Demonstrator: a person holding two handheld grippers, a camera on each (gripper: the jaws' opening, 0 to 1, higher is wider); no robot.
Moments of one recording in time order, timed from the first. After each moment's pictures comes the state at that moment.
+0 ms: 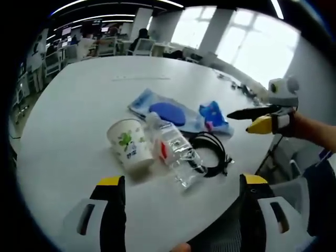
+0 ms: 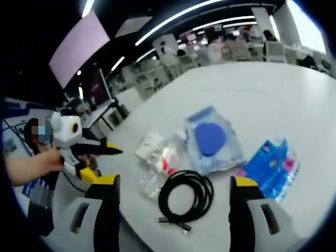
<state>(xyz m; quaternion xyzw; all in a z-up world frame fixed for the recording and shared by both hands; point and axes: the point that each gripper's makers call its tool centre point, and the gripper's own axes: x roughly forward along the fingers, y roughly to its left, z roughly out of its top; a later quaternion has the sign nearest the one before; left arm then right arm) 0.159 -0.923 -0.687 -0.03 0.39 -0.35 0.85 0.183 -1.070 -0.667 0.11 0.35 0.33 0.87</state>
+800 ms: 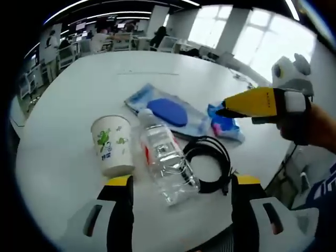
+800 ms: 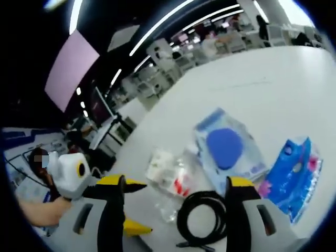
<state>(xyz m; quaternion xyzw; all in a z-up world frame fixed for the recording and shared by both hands) 0.170 -0.968 -0.710 -0.04 0.41 -0.27 0.87 0.222 -1.038 -0.659 0.20 0.36 0.32 0.85</state>
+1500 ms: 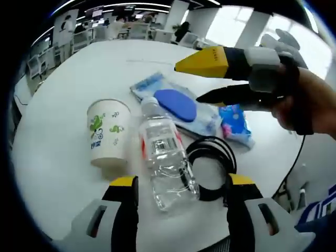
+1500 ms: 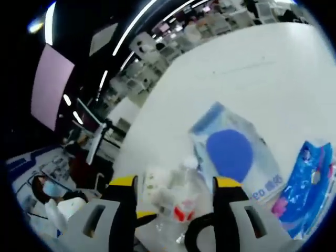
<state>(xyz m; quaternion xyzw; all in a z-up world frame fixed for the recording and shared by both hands) 0.176 -0.978 -0.731 -0.07 0.44 -0.21 0.87 0.277 -1.007 -0.676 0.26 0.42 0.29 0.82</state>
